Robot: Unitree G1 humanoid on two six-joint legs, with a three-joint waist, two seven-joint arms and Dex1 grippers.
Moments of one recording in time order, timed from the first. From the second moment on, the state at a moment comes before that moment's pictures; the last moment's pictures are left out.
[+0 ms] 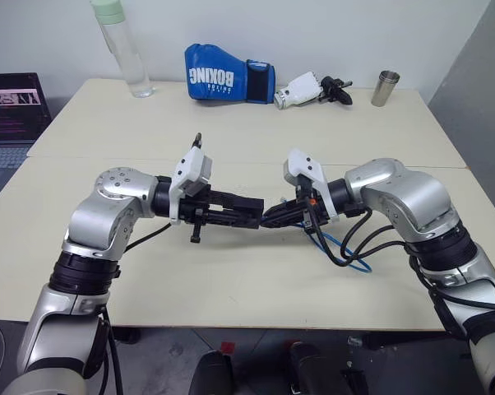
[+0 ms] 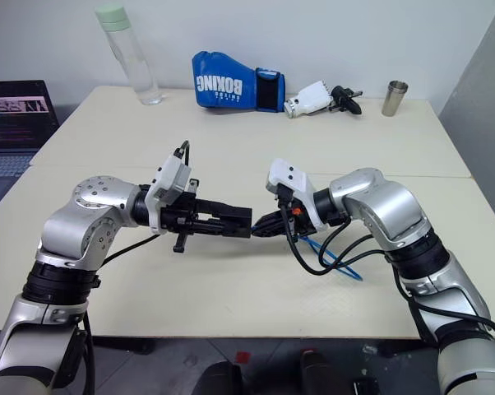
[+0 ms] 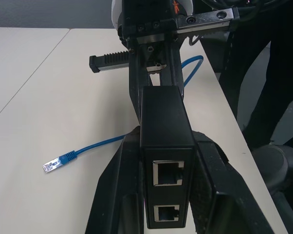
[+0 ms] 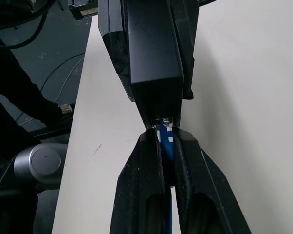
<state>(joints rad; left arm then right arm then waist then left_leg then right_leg) -0.67 0.70 -0.10 0.00 -0.47 0.45 -1.41 -0.93 -0.55 0.38 -0.09 0.44 0.94 1.14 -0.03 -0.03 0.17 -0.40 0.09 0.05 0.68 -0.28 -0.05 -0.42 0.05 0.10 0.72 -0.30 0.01</state>
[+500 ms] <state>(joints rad) -0.63 0.73 -0.10 -0.02 -0.47 0.45 -1.43 -0.81 -0.71 0.39 -0.06 0.37 0.87 1.15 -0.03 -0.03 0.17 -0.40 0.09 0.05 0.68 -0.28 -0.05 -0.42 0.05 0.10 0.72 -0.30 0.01</state>
